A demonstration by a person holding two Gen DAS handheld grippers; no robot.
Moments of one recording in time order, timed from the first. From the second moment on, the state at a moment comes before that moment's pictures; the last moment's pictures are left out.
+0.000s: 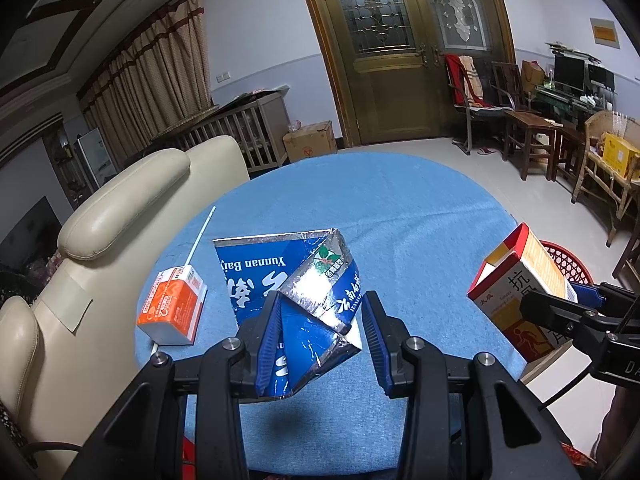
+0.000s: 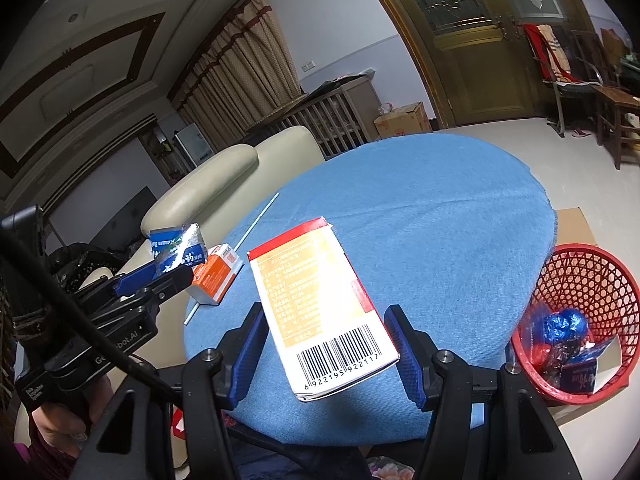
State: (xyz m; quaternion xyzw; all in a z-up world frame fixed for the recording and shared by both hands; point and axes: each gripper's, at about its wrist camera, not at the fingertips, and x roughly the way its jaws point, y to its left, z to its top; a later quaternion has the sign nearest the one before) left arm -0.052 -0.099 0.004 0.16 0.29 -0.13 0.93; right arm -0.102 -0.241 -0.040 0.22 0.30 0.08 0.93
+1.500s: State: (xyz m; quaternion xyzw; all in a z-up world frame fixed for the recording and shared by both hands) left arm -0.049 -0.120 -0.008 0.20 0.30 -0.16 0.92; right arm -0.117 -0.274 -0.057 0.28 0.30 0.07 0.91
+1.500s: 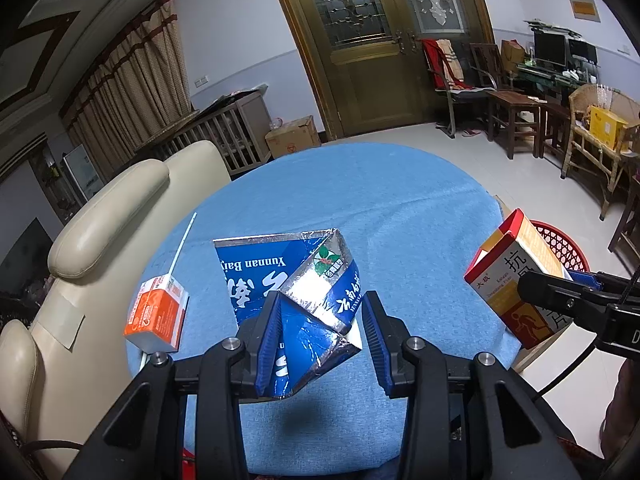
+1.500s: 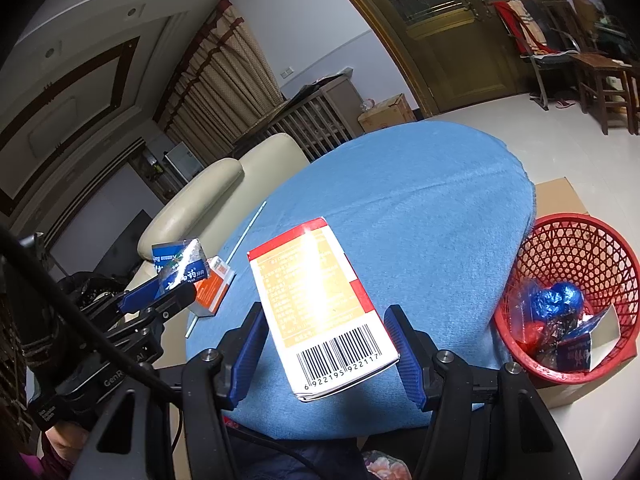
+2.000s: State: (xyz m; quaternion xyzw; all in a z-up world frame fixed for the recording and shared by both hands) left arm -0.050 -0.132 -0.011 0.22 0.30 -0.17 0.91; right arm -0.127 -0.296 -0.063 0.30 0.29 0.05 0.91
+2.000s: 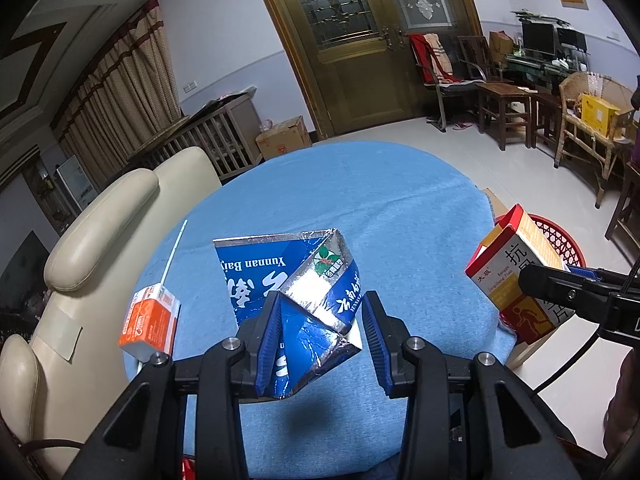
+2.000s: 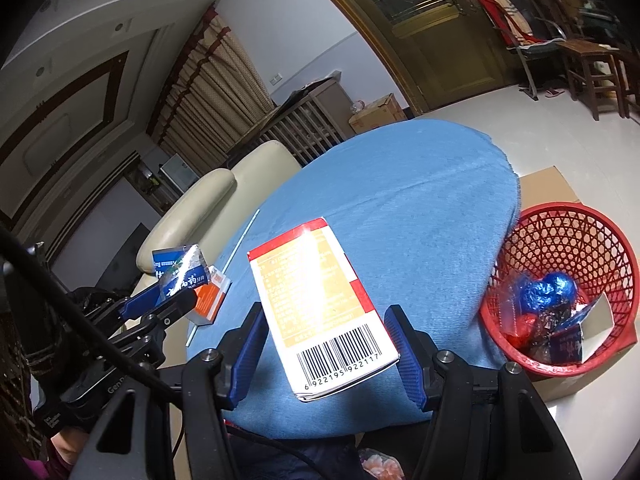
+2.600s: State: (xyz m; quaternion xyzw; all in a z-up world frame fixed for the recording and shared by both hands) left arm -0.064 -0.177 -0.017 0.26 0.30 -0.20 0.90; right arm -0.154 -0.342 -0.082 0.35 0.28 0.02 0.89
